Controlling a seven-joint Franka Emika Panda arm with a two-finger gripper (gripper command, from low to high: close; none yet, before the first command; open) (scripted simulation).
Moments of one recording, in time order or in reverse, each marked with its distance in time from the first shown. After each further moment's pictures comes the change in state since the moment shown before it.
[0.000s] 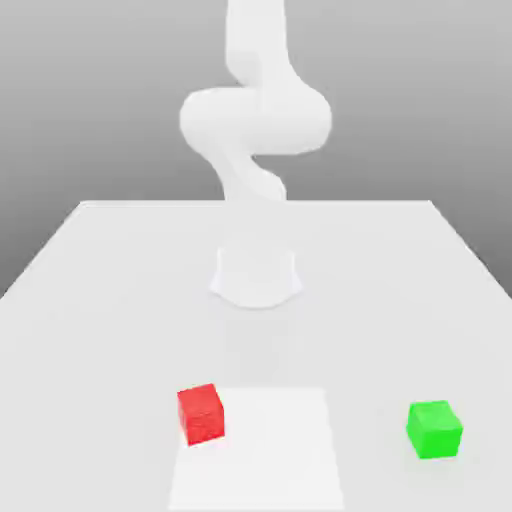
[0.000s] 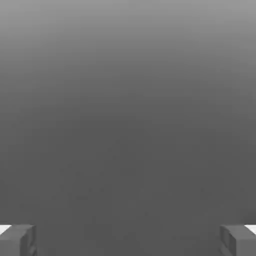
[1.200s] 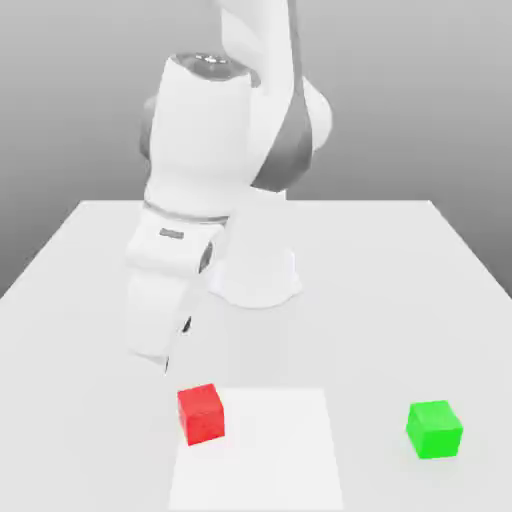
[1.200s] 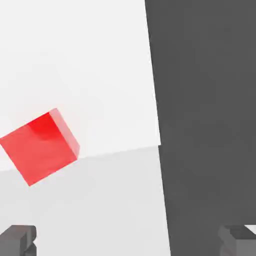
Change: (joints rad) arm 0.033 0.667 -0.248 -0.348 -0.259 0.342 -1.422
